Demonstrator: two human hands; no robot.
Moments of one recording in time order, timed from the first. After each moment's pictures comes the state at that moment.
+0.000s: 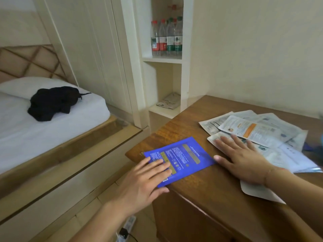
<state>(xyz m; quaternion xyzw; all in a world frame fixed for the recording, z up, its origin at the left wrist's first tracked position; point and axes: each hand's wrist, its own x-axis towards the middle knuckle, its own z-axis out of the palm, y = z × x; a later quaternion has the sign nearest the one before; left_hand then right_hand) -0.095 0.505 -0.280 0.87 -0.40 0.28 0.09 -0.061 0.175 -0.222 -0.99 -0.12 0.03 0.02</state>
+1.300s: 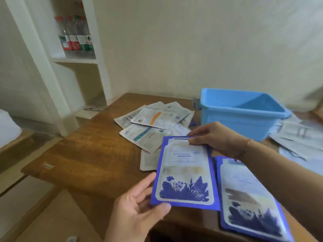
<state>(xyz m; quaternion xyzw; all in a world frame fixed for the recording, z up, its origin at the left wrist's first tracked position) -0.237 0.299 -0.229 0.66 -0.12 -0.17 0.72 -0.179 0.031 -0.166 -0.84 0.12 0.01 0.53</state>
